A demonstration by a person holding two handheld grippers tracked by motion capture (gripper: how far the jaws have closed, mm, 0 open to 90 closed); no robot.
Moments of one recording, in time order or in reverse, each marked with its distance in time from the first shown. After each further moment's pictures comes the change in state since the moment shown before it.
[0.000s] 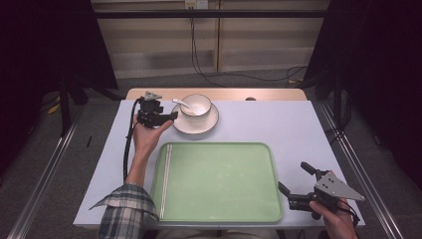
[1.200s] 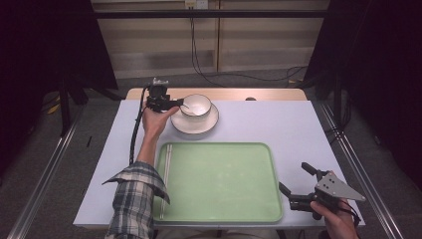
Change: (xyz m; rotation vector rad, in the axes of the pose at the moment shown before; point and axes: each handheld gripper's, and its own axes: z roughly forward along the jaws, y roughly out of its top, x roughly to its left) left arm 0.012 0.029 0.054 -0.010 -0.004 -0.021; right arm -0.001 -0.001 -0.001 0.004 -0.010 -0.001
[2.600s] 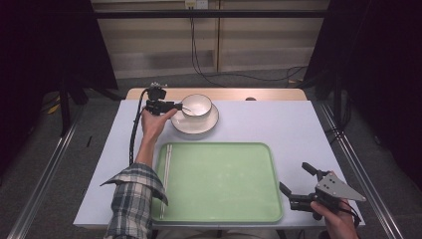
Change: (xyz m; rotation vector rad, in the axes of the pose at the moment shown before) left arm 0.014 -0.010 0.002 0.103 -0.098 -0.058; right arm 0.000 0.000 -0.001 -0.001 -0.001 -0.001
